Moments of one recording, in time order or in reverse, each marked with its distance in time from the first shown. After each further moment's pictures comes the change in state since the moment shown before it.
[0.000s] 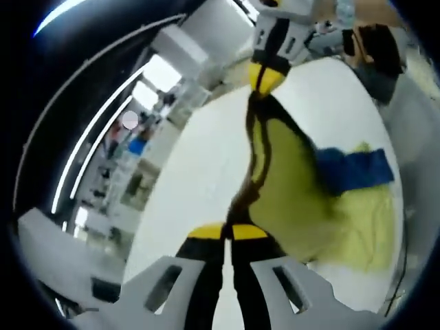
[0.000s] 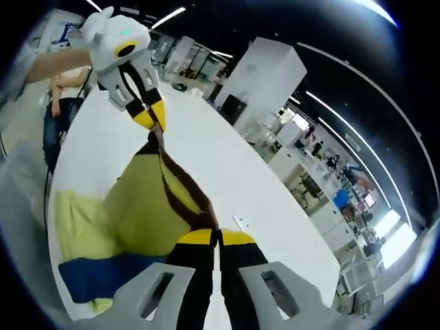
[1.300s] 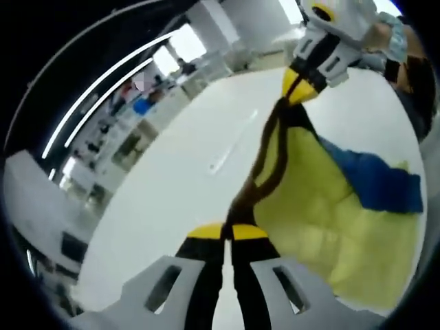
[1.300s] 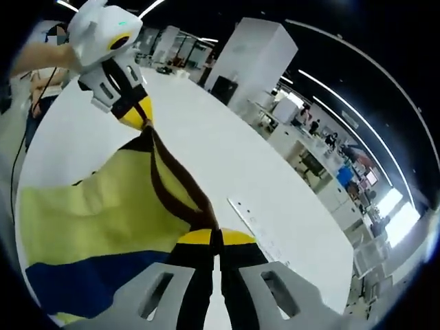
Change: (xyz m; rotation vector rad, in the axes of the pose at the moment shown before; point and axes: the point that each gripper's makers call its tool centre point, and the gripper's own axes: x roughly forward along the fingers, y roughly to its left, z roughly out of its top) left arm 0.097 0.013 -0.055 -0.228 0.102 0.003; right arm 0.100 -0.018 -0.053 0.074 0.092 -0.006
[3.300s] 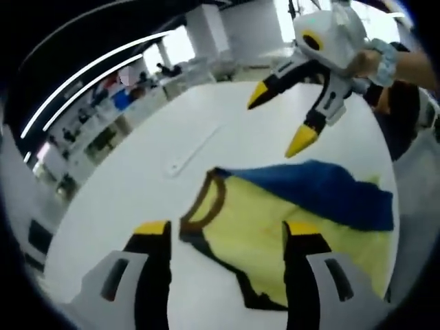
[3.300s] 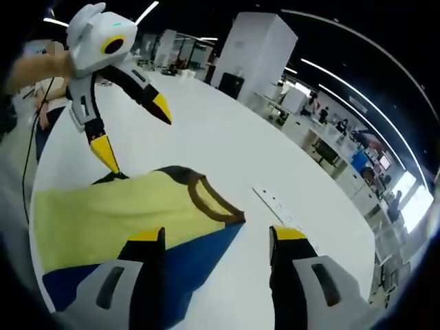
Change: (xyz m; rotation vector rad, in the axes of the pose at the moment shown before) left arm -0.022 -0.058 -0.003 -0.132 -0.060 -0.184; right arm -0.003 0.033 -0.017 0.077 -0.008 0.112
